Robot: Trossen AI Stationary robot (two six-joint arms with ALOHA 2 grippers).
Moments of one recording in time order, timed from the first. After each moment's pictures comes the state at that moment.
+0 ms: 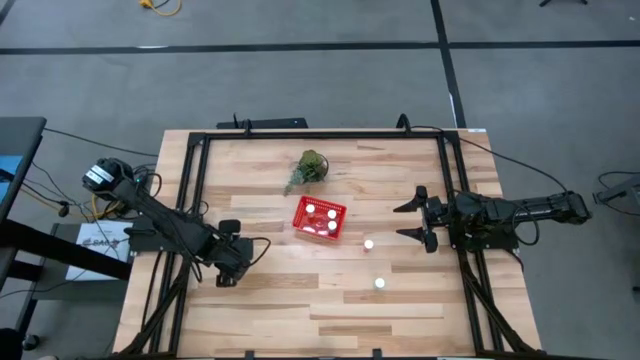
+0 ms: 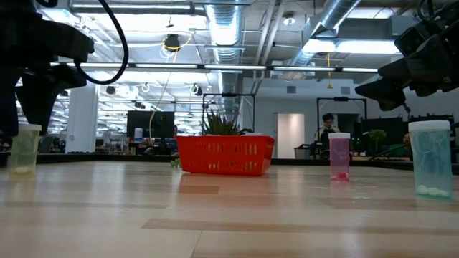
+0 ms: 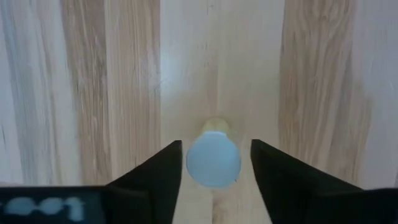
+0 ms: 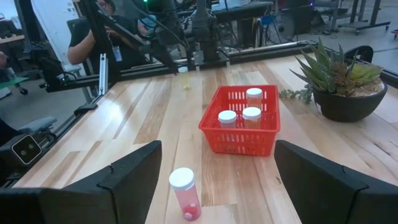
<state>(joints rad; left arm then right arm) -0.54 1.30 0.74 -0.84 -0.18 -0.55 0.07 0.18 0.01 0.01 0.00 0.12</state>
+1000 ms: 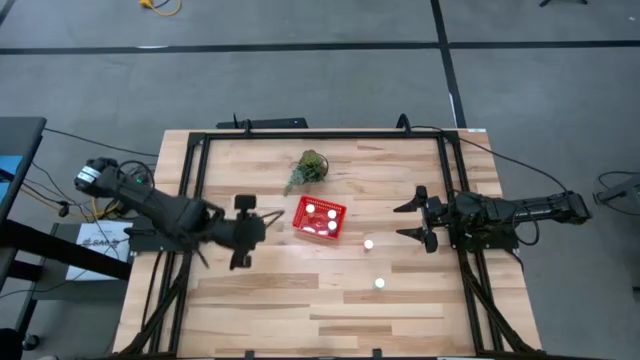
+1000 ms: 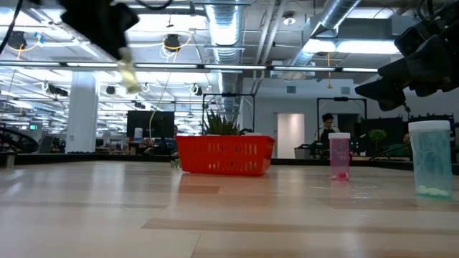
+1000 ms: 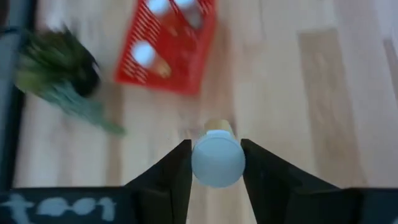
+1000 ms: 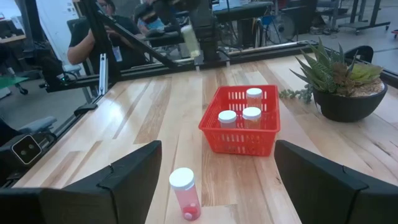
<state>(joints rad) -0.37 1.21 1.00 -0.84 -0.40 -0.17 0.07 0.18 0.01 0.01 0.00 0.12</state>
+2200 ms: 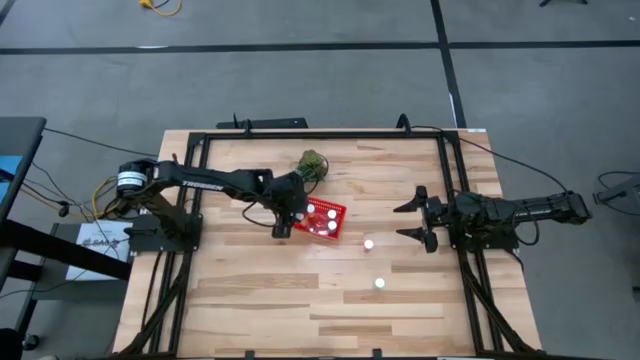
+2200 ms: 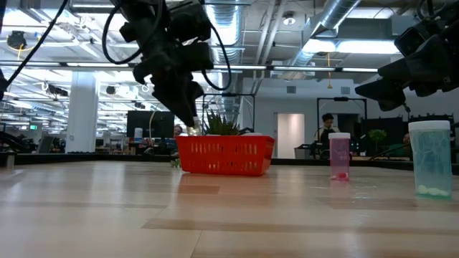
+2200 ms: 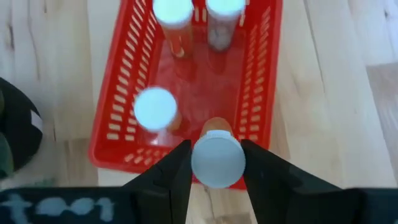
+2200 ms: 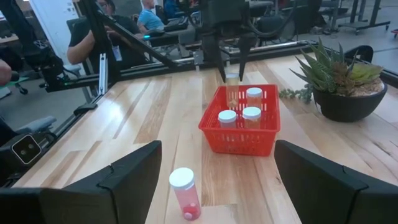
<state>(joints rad) 0.14 1.60 1.02 -0.45 0.13 0.24 0.07 0.18 0.01 0.01 0.00 0.12</state>
